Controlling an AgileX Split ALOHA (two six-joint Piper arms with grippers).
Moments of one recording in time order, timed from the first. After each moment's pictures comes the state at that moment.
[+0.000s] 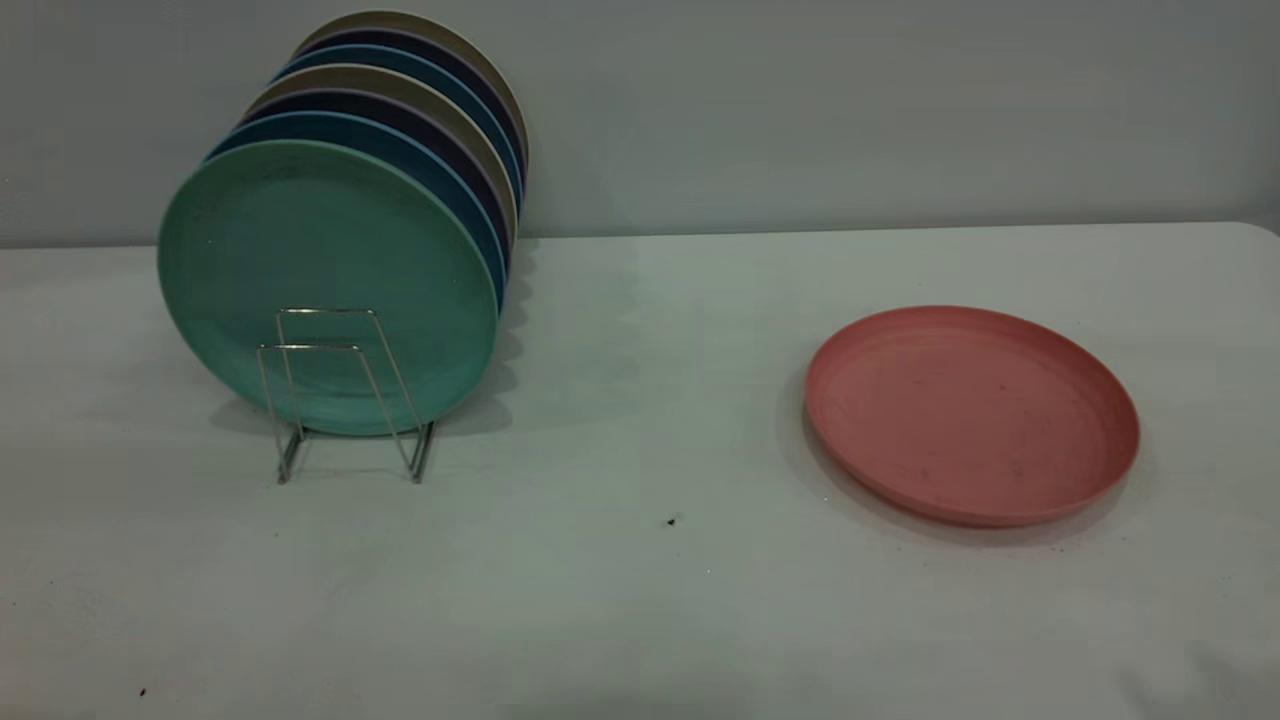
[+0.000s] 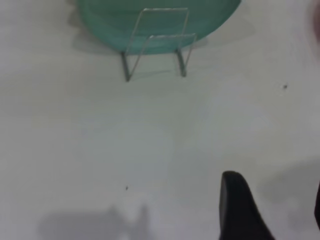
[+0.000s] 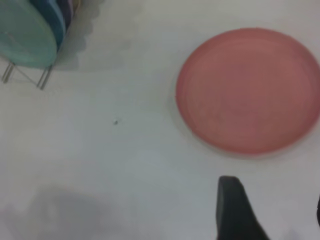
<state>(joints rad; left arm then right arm) -0.06 0.89 -0.59 -0.35 0.55 0.22 -0.01 1.00 -0.53 0.83 0.46 -0.76</state>
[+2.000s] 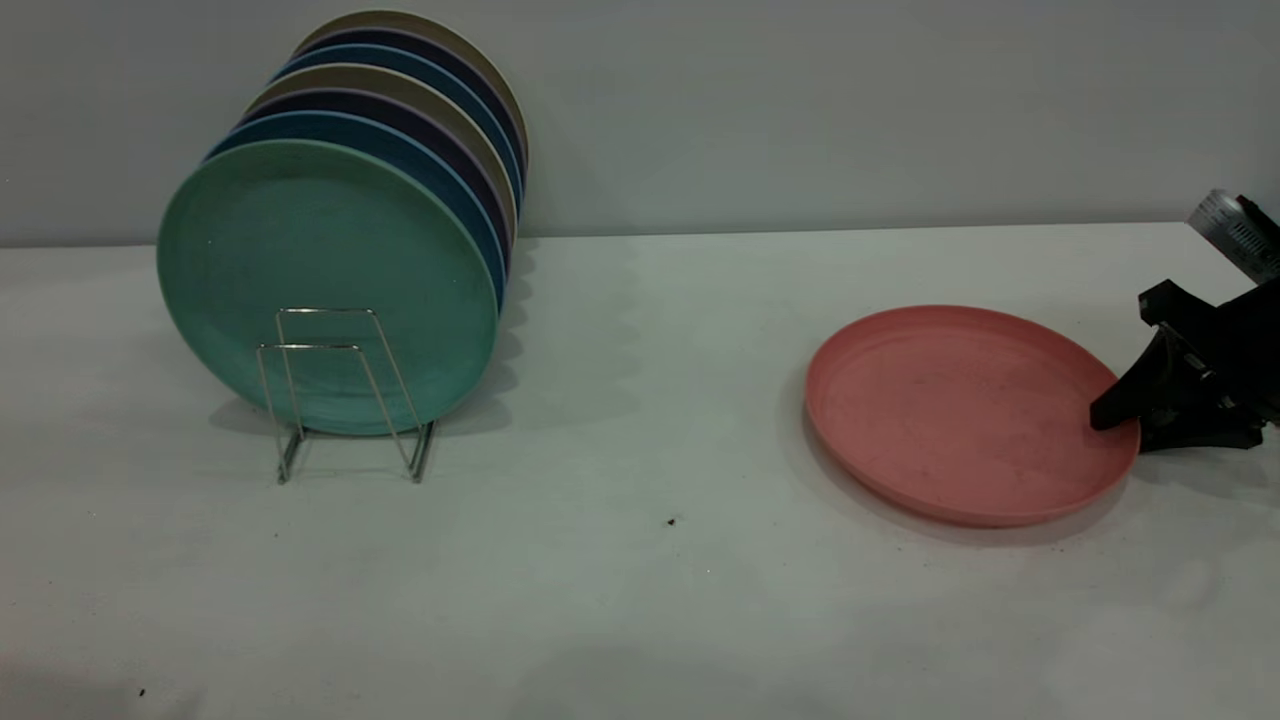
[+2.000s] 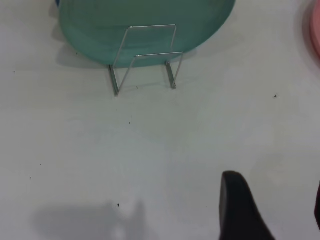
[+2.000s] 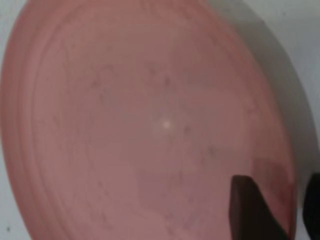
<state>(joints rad) -0.06 0.96 -0.64 -0.40 0.53 0.27 -0.26 2.42 -1.33 1.18 0.68 -1.00</state>
